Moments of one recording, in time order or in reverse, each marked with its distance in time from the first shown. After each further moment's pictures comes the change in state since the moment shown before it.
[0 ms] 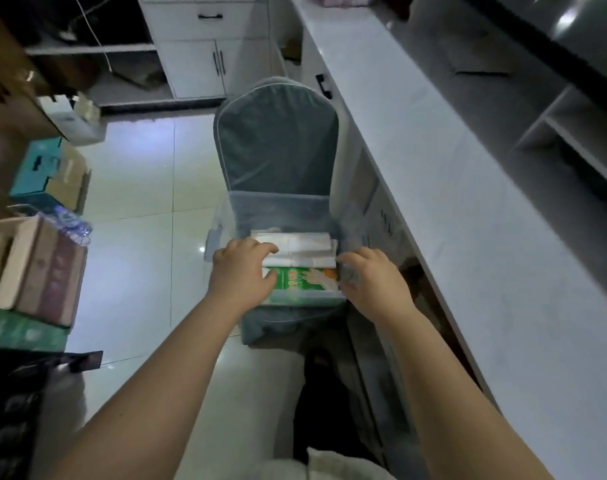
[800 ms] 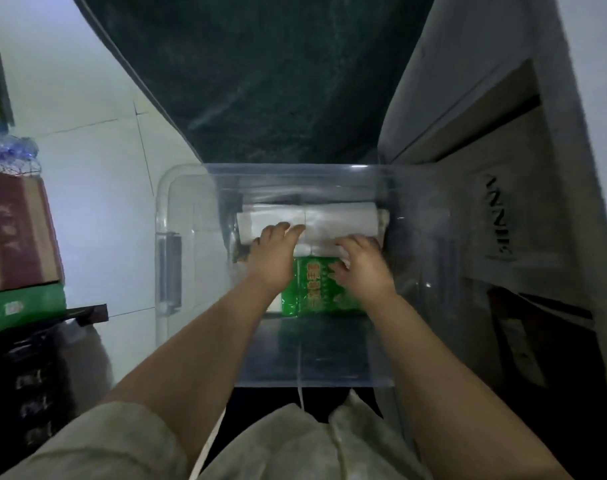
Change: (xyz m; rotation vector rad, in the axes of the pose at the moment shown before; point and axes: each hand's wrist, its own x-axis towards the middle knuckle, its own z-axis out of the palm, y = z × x) left_hand 0.261 -0.124 0.301 0.019 -0.536 -0.120; right_hand 0.267 0.129 0.301 0.296 -0.359 0.288
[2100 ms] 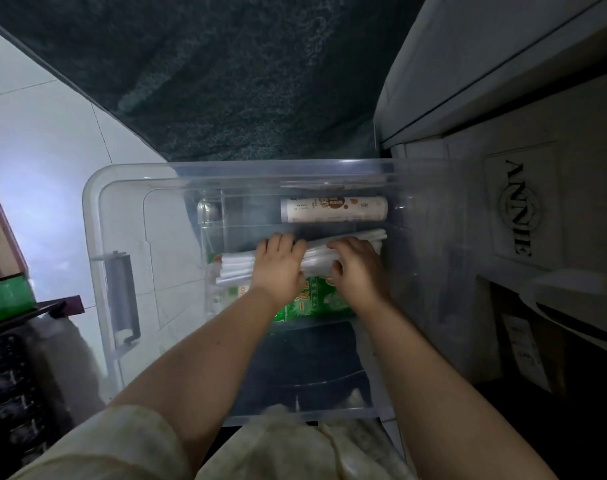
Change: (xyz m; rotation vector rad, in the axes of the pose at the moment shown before) left_hand 0.038 0.005 0.079 0.142 -0.085 0.161; right_hand 0.025 0.032 0.032 0.027 0.020 0.038
